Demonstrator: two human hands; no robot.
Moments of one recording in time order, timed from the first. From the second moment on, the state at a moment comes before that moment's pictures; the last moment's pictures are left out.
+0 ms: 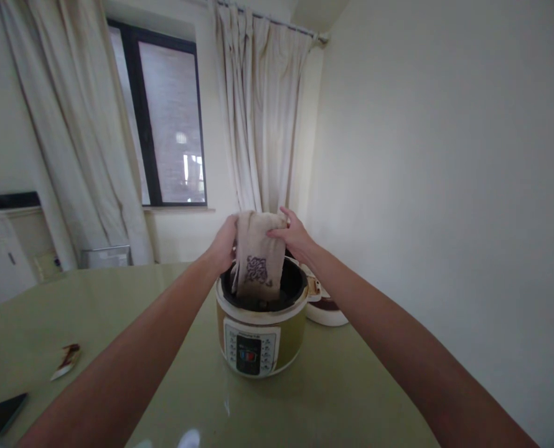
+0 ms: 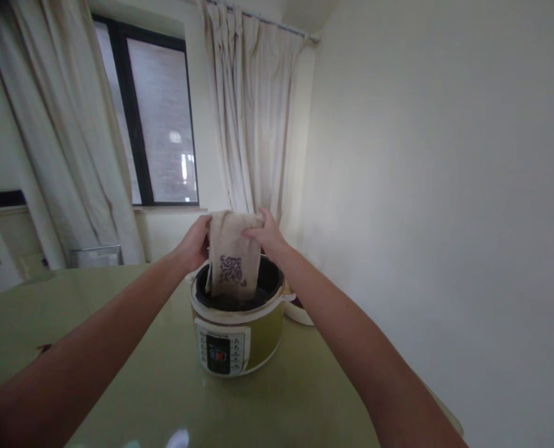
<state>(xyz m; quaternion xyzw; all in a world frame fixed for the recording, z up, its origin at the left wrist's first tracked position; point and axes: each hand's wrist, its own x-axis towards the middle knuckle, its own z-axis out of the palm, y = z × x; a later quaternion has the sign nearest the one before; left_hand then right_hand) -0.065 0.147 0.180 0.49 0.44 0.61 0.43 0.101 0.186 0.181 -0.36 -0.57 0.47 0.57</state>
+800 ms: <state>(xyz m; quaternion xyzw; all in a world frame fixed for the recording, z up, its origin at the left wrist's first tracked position) -0.083 0.030 0.116 0.82 0.46 0.32 -0.09 0.191 0.082 0.182 -0.33 -0.93 0.02 0.15</state>
